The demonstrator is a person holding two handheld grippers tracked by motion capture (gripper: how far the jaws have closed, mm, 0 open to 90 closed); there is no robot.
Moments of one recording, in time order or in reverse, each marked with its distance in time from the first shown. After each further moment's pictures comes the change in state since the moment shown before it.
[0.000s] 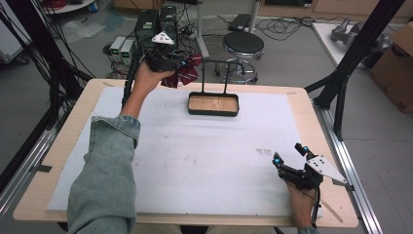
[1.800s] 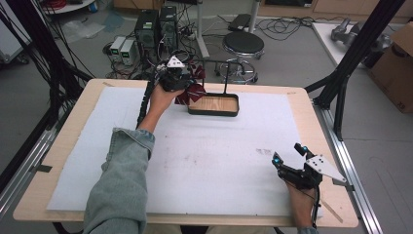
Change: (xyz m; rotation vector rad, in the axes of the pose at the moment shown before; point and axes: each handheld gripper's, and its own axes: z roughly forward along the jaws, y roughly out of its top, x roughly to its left) left arm -0.021 -0.060 0.058 0.008 0.057 -0.034; right arm 0.000 0.000 0.002 0.018 0.001 0.000
